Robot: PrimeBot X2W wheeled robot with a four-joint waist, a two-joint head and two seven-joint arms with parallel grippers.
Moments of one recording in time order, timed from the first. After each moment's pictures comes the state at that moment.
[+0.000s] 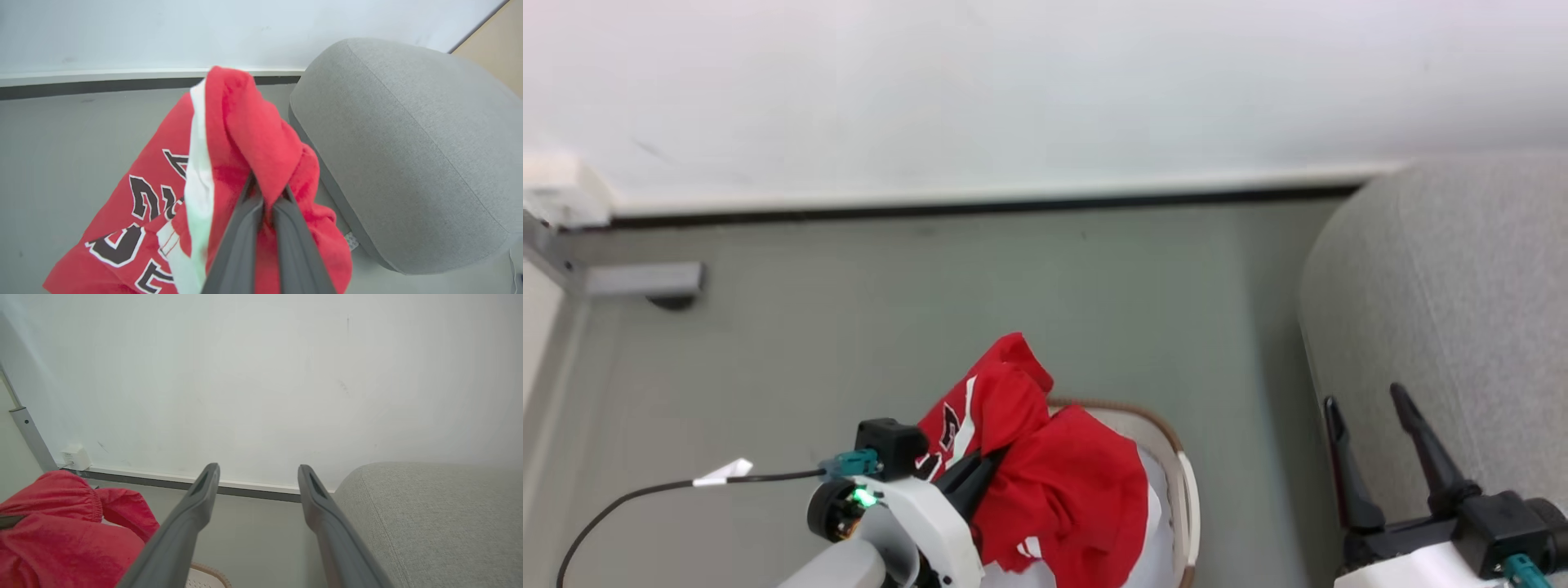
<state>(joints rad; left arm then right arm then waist) -0.53 0.30 -0.89 0.58 -0.84 -0.11 -0.19 -0.10 -0.05 0.07 0.14 0.13 0.13 -0.26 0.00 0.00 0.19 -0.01</state>
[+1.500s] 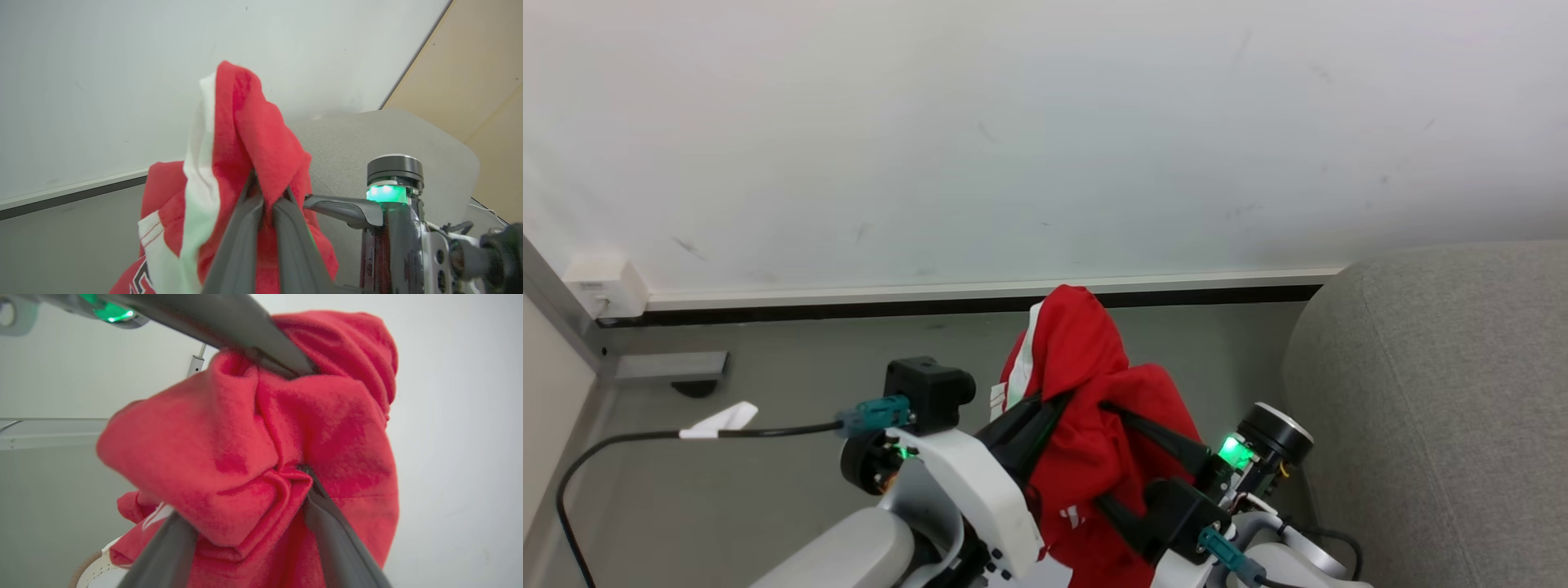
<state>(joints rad) -0.52 0.41 -0.86 -0.04 -0.87 0.17 0.04 -0.49 -0.06 0.72 0.50 -0.05 0.13 -0.26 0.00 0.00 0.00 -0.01</state>
